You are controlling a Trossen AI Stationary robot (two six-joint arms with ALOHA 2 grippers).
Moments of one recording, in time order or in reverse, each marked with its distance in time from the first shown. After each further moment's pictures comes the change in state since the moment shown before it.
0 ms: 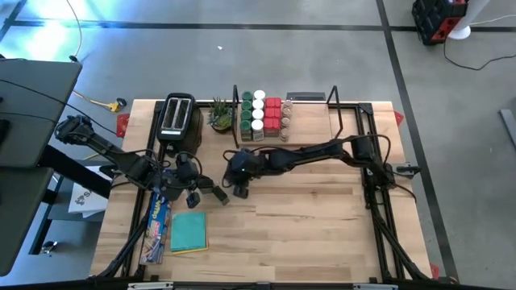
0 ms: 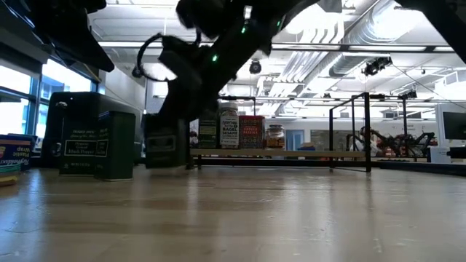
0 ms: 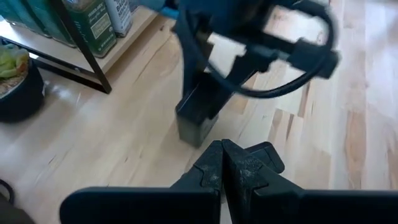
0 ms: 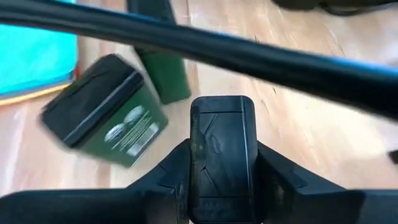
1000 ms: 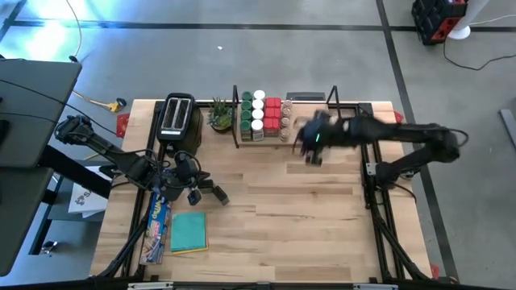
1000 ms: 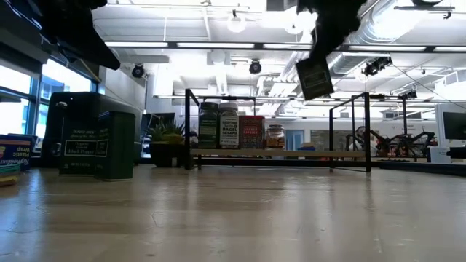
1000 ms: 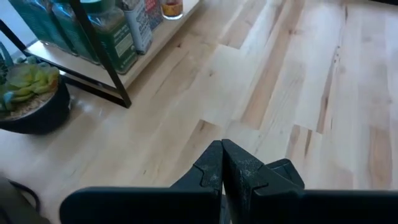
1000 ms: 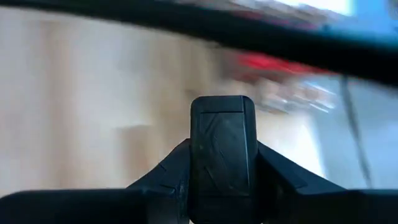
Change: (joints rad) left arm 0.000 0.000 0.000 0.006 -0.086 0.019; right arm -0.111 -0.840 -0.414 -0.647 0.300 -0.226
